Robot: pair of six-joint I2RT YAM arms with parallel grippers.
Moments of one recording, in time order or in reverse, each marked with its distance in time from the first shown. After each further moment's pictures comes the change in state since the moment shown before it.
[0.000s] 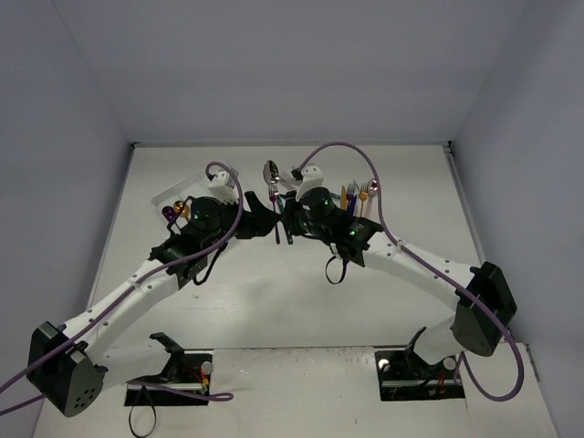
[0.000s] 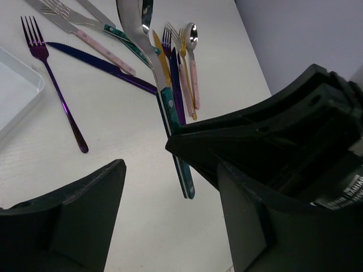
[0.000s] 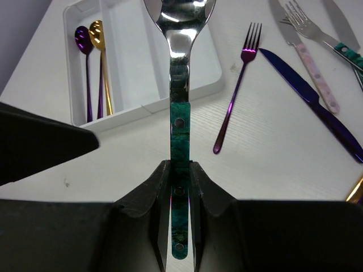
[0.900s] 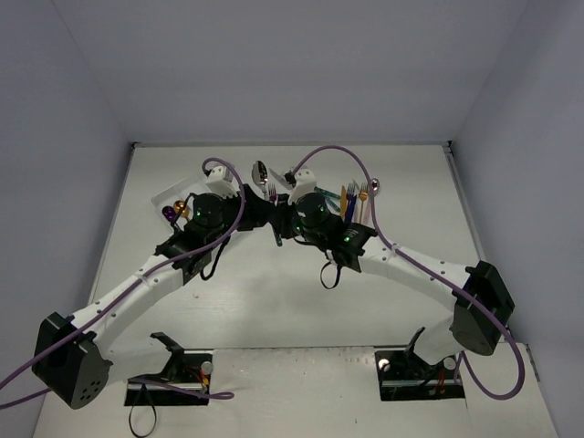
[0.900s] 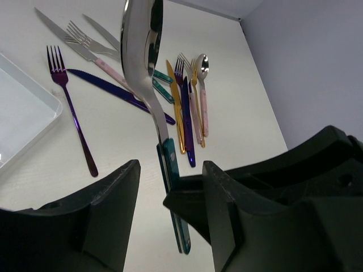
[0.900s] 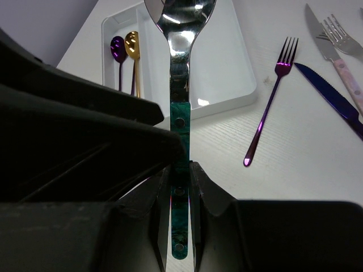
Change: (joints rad) left arm 0.014 0.059 0.003 0.094 -0.084 -0.014; right arm 0.059 0.008 -0.021 0.110 -0.004 0.019
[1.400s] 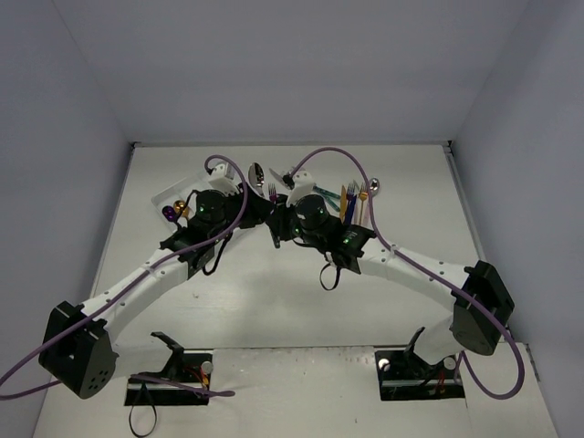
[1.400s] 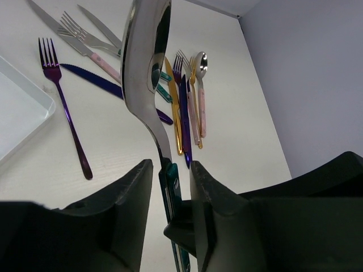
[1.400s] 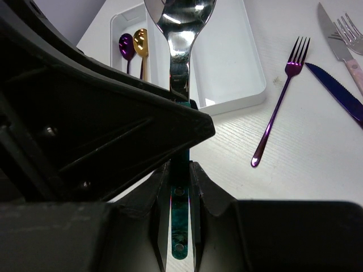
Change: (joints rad) left arm 0.027 0.064 0.000 0.055 0.049 -0.038; right arm 0.012 0.000 -0.014 0.027 -0.022 0.000
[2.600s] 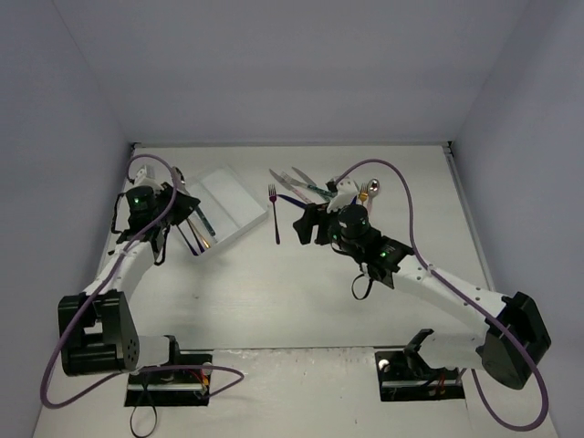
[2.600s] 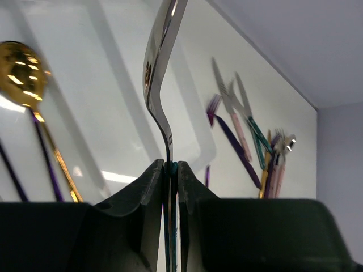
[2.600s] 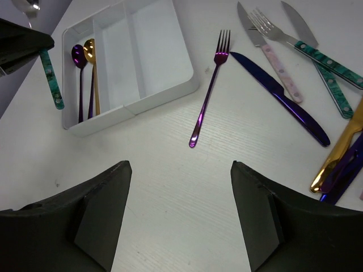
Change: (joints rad) left arm 0.617 0.077 -0.100 0.026 0.262 -0.025; right arm -0.148 -0.237 -0.261 0.048 -0.020 -0.026
